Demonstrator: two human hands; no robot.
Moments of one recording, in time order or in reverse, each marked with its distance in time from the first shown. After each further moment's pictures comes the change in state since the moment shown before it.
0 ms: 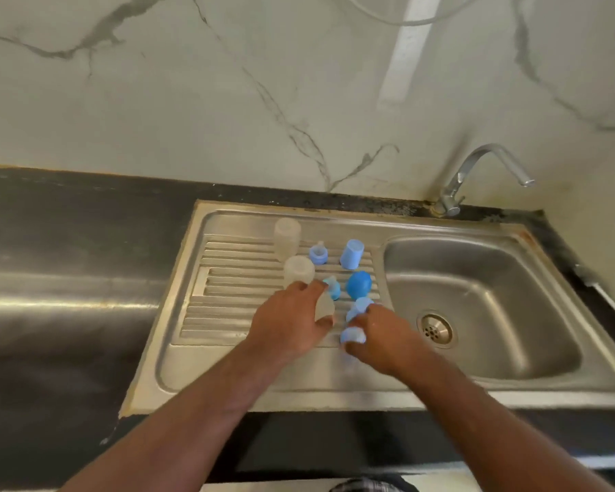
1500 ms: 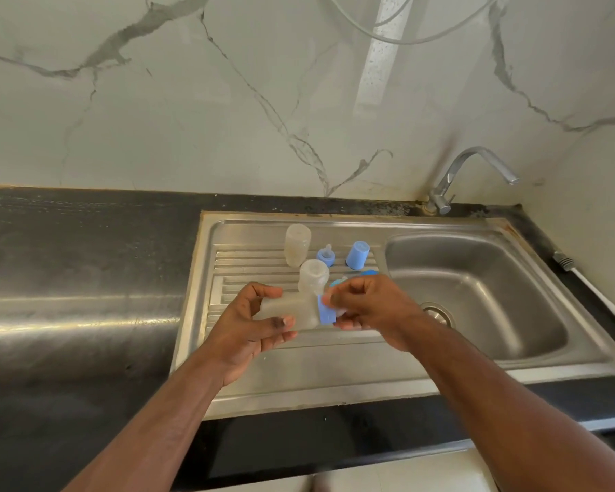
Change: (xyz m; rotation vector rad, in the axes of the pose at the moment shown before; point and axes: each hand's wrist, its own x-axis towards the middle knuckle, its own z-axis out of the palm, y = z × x) left_hand -0.043 -0.093 -0.045 -1.583 -0.180 -0.246; right_hand 0.006 -0.075 -0.067 1.240 0.071 0.266
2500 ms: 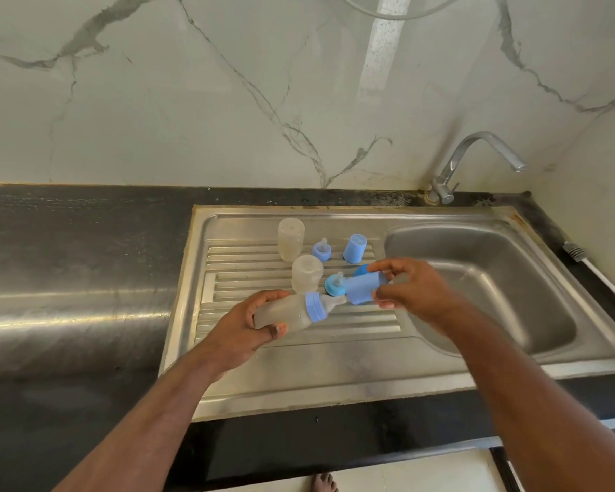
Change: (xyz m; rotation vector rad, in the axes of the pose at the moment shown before) left_hand 0.026 -0.020 -0.016 0.657 -0.063 0.047; right_hand 0.009 0.024 -0.072 -0.143 0.224 -0.003
